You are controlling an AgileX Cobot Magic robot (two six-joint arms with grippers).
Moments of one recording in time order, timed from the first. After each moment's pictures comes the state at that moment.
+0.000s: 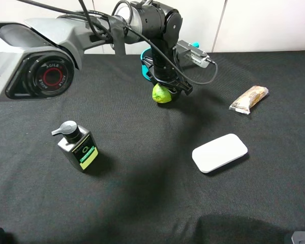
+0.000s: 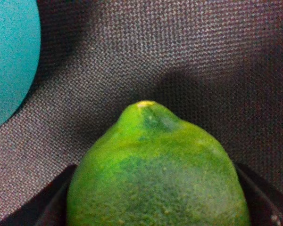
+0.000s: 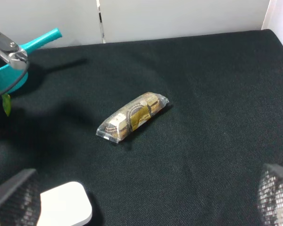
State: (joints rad) left arm -0.70 2.58 -2.24 0.06 0.97 0.06; right arm 0.01 0.00 -0.50 0.02 1.03 0.00
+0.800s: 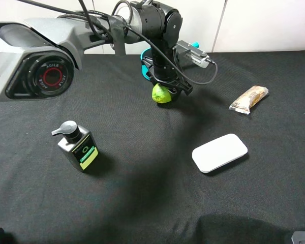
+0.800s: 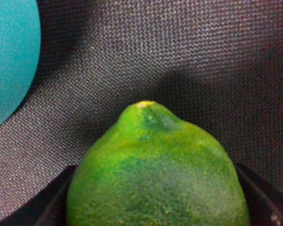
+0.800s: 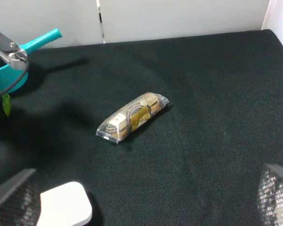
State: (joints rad) left arm -0.70 2.58 -2.24 0.06 0.98 0.06; right arm 0.01 0.00 -0.50 0.02 1.03 0.00
